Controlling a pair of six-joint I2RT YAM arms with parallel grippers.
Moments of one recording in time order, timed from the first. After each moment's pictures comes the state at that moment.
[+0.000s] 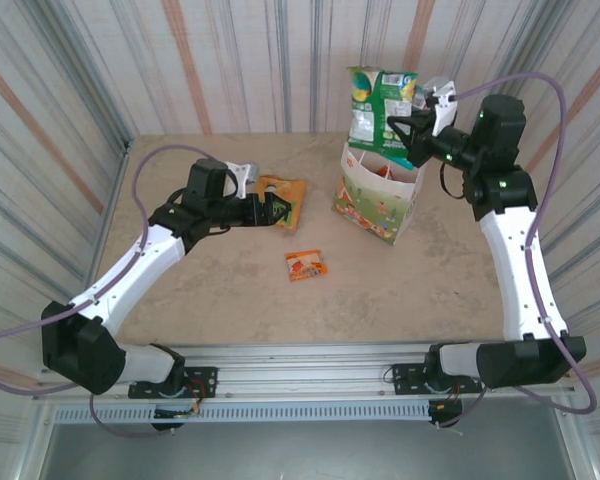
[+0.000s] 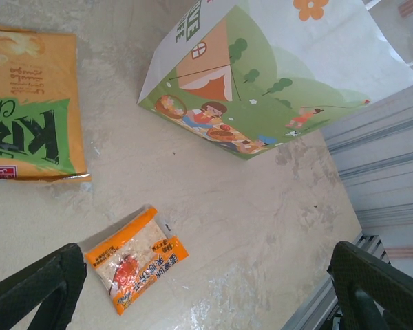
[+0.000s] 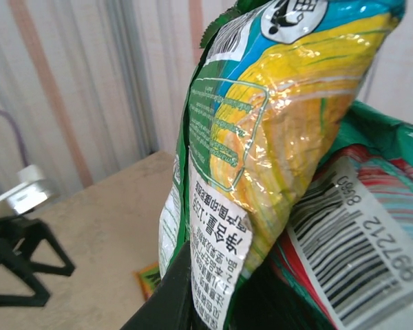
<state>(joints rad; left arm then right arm) -0.46 1.34 1.16 -0.45 0.44 -0.45 0.07 1.32 1.57 -0.41 -0.70 -0.06</state>
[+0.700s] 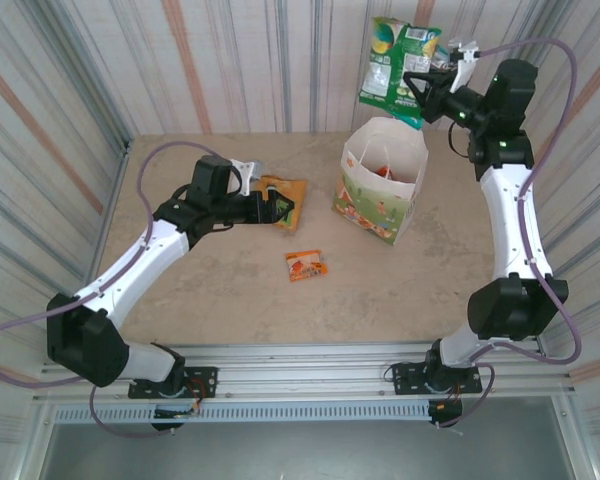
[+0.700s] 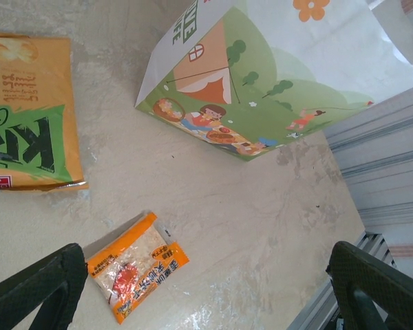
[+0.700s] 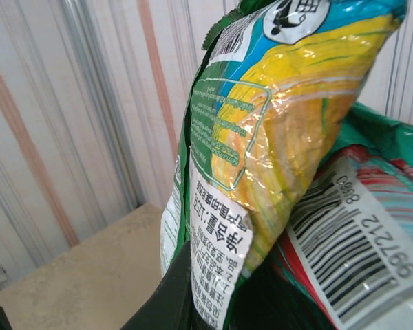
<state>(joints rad) -0.47 1.38 1.20 -0.45 0.44 -0.44 -0.05 1.57 1.77 -0.16 -0.81 0.15</state>
